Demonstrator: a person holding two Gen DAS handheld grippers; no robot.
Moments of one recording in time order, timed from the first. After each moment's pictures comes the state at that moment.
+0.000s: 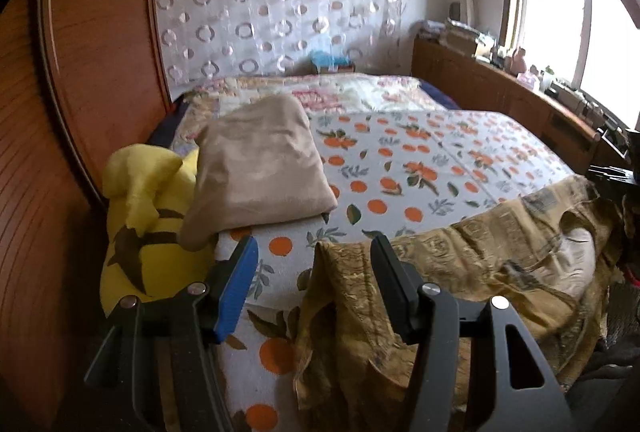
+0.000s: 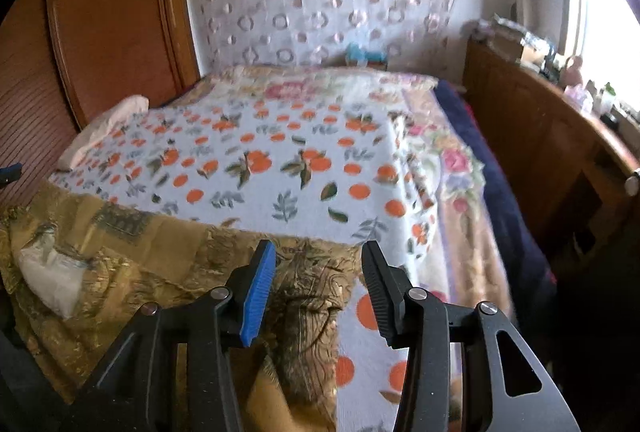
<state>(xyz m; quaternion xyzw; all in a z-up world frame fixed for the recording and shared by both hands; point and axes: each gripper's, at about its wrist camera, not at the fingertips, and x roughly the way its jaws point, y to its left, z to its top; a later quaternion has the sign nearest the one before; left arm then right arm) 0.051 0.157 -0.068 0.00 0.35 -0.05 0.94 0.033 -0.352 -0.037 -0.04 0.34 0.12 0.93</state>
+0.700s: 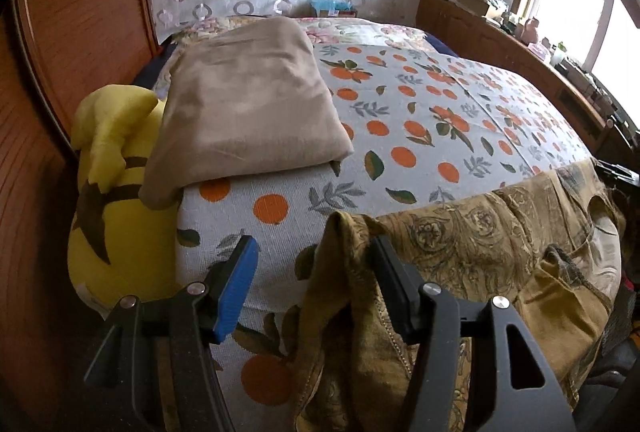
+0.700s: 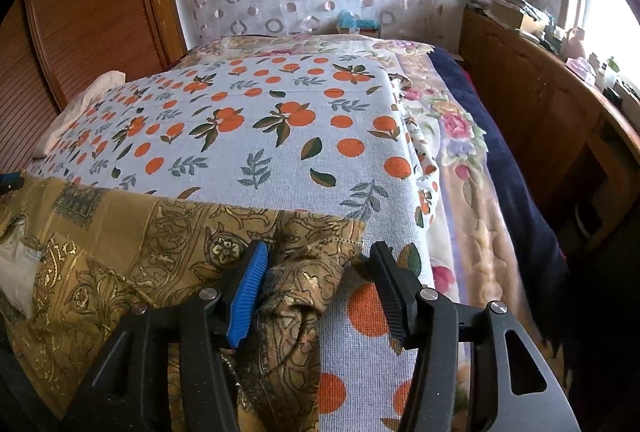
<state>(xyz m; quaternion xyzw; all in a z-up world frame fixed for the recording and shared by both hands) 0.092 0.162 -0.114 -0.02 0.44 -0.06 0.90 0.078 -0.349 -0.061 -0.03 0.38 0.10 0.92</state>
